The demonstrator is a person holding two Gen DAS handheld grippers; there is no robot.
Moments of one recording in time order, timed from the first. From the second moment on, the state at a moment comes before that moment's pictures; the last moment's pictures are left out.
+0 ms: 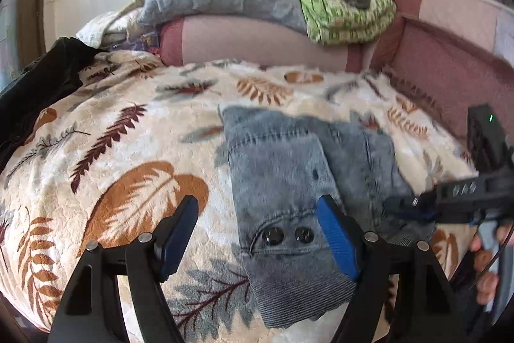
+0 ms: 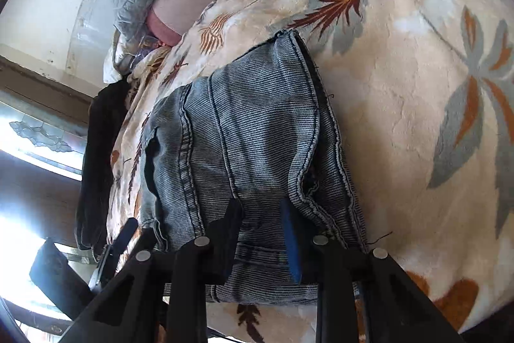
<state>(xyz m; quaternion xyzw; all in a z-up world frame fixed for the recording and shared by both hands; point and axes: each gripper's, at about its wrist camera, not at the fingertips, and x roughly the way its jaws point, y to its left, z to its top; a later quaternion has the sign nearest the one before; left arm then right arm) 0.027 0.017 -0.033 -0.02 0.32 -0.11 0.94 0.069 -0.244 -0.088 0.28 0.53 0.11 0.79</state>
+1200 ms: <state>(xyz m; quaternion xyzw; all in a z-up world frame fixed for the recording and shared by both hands) 0.012 0.005 -0.032 0.01 0.29 -0.14 0.95 0.147 -0.209 -0.078 0.07 0.58 0.08 0.81</state>
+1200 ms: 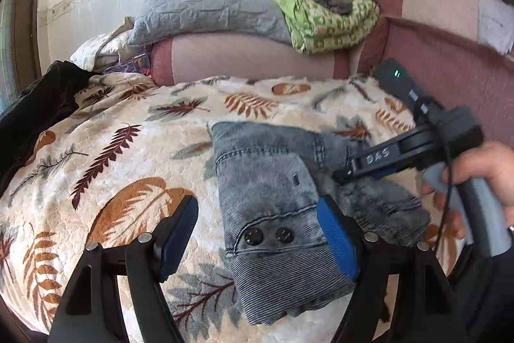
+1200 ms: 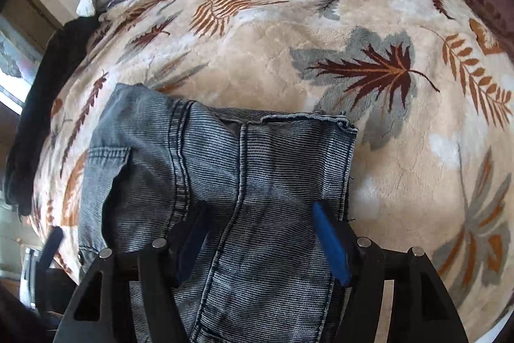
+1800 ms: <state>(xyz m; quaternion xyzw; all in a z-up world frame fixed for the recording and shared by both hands) 0.017 -0.033 -0.075 0.11 0.36 -0.14 0.92 0.193 -0.240 -0.077 0.31 0.55 0.14 0.76</state>
